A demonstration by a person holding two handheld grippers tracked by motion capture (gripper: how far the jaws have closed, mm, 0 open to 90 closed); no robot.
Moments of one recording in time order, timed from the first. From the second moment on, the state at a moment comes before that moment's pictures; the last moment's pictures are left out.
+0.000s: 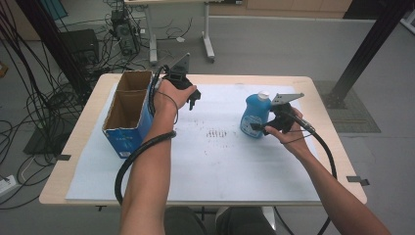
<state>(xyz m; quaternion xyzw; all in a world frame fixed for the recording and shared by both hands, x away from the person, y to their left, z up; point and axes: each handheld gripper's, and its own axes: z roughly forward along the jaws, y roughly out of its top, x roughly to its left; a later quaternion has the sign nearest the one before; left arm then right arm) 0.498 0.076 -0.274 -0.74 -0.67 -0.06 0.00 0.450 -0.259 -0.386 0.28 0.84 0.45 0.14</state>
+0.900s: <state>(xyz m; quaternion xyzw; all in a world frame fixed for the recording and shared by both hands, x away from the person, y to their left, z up) 0.496 0.078 -0.275 -0.74 -0.67 -0.06 0.01 0.450 -0.257 -0.388 0.27 0.84 0.45 0.15</state>
